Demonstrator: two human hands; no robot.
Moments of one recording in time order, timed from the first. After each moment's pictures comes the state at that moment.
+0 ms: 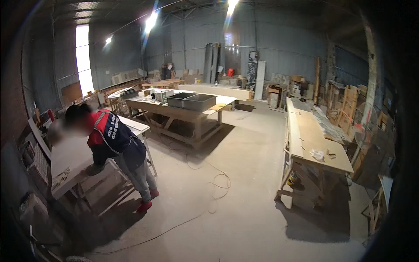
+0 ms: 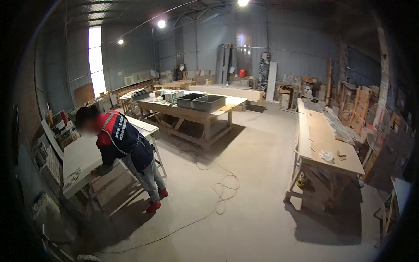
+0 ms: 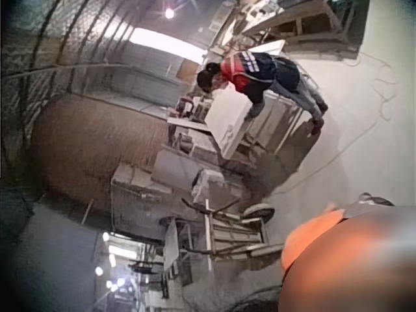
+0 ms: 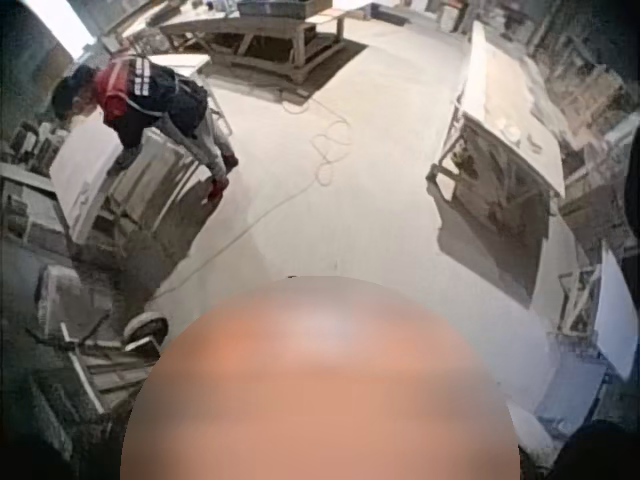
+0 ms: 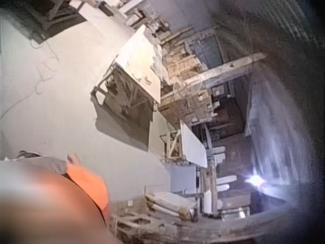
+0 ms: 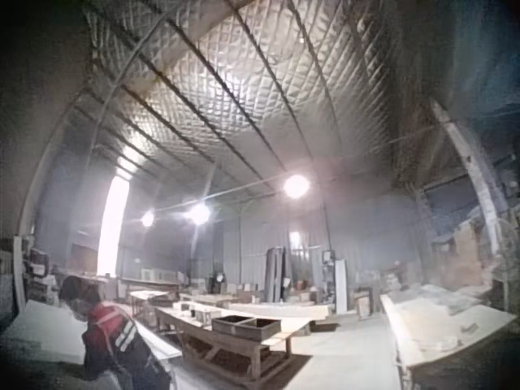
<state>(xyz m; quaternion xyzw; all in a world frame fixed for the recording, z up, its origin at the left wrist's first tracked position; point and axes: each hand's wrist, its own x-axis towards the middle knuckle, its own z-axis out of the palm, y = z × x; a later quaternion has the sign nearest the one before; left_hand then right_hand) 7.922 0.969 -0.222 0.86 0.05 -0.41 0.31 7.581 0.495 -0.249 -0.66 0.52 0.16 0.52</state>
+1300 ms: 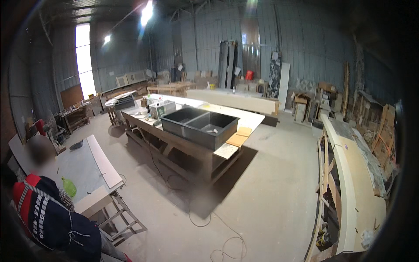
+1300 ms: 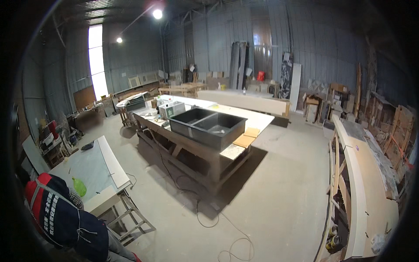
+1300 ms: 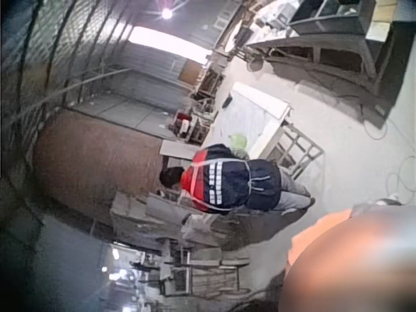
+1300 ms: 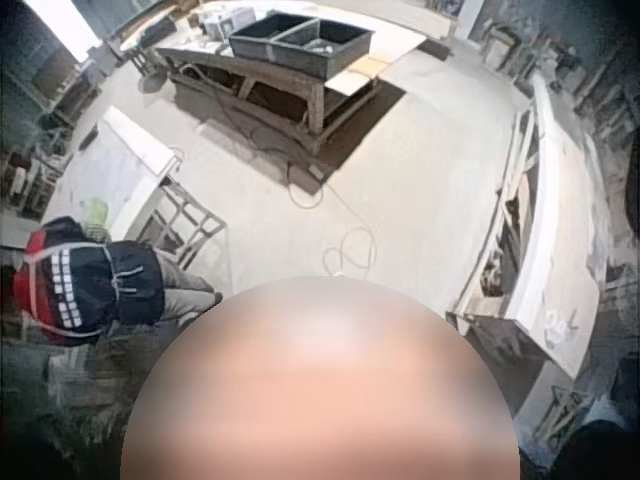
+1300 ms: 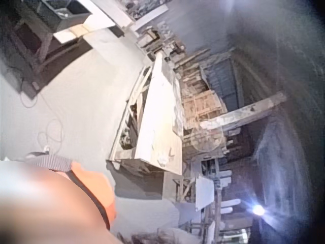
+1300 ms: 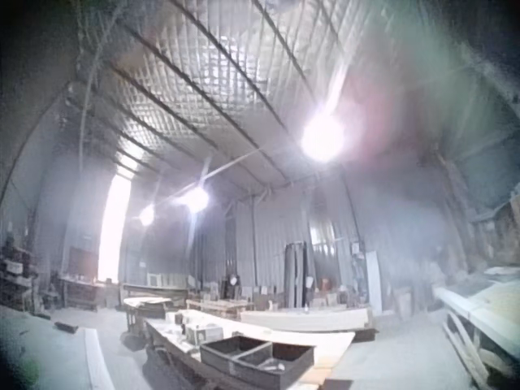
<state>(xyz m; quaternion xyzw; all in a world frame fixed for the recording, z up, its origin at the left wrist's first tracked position) 8.609 0.479 -0.260 0.87 0.01 -0.47 0.16 8.321 0.030 -0.255 -0.66 0.48 0.20 0.55</state>
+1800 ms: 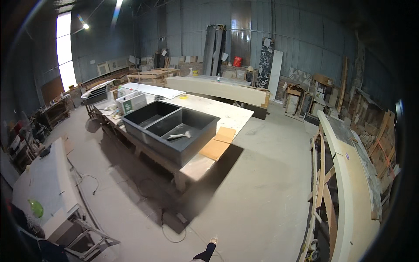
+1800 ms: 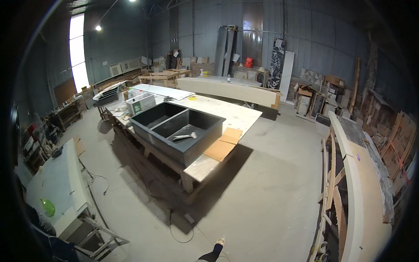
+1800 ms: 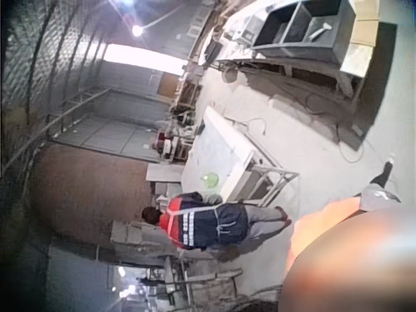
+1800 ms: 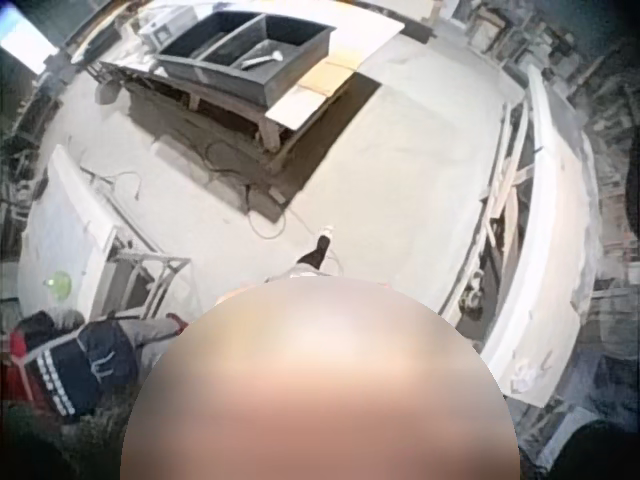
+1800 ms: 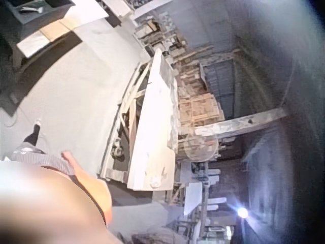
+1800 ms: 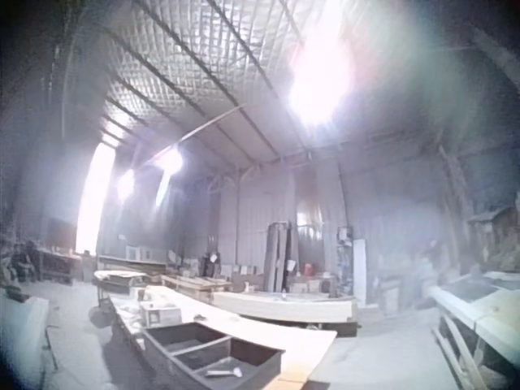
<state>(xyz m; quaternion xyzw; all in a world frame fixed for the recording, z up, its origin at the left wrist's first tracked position) 8.873 0.173 -0.244 0.85 -0.01 -0.48 0.23 8.490 -0.247 -0.294 -0.60 0.49 0.16 0.61</state>
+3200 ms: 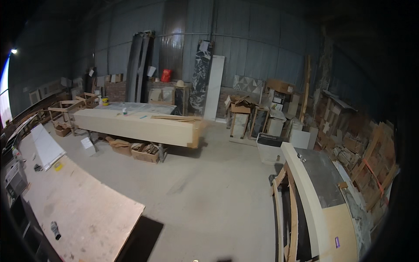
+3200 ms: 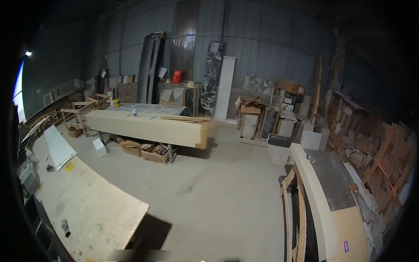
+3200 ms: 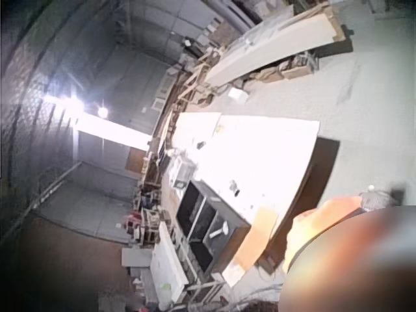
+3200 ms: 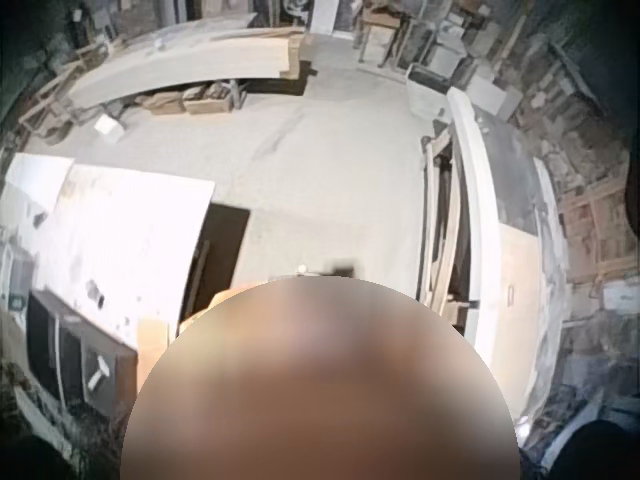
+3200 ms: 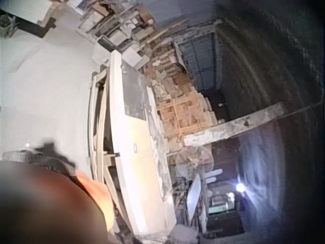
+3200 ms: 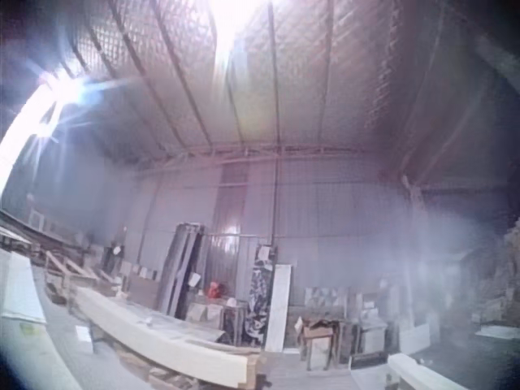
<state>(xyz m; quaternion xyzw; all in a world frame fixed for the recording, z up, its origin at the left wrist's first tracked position) 9.333 -0.952 -0.262 0.80 -0.14 -0.58 0.04 8.883 -1.308 -0.218 -0.55 0.61 0.03 0.56</state>
